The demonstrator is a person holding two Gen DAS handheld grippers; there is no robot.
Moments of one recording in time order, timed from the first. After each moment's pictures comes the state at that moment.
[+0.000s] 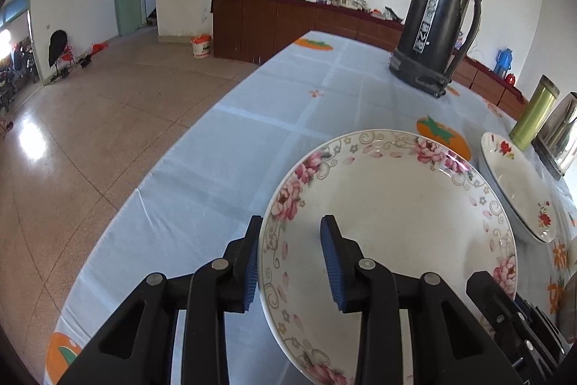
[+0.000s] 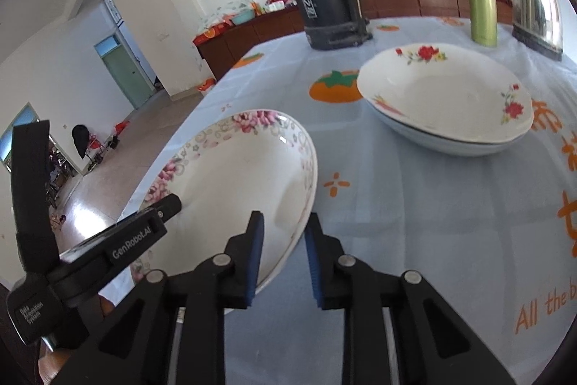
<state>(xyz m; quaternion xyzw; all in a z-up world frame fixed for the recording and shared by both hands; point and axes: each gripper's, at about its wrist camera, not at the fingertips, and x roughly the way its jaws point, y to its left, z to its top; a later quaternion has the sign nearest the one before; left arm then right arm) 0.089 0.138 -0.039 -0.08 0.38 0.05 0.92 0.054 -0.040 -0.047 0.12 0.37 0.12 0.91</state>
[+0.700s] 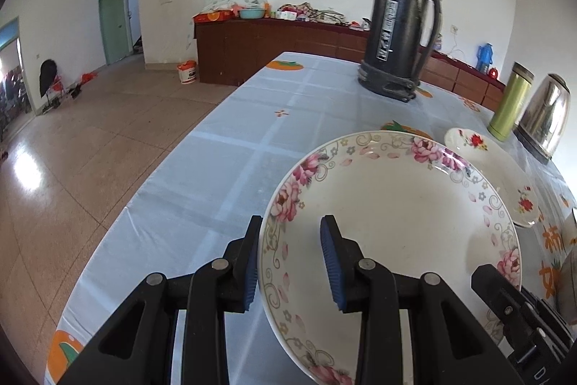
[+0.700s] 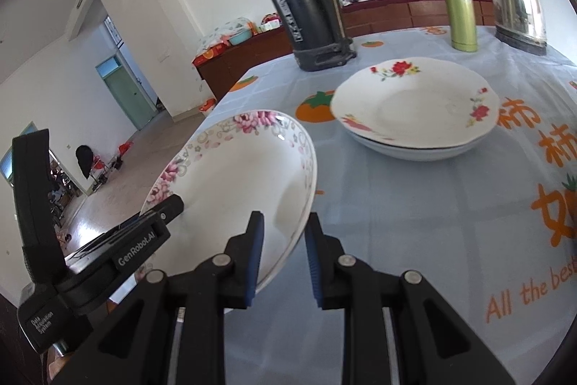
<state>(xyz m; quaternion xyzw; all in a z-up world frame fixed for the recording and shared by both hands) 0.074 0.104 -0.027 -0.04 0.35 0.03 0.94 0.034 -0.072 -0.035 0.16 0.34 0.11 0.92</state>
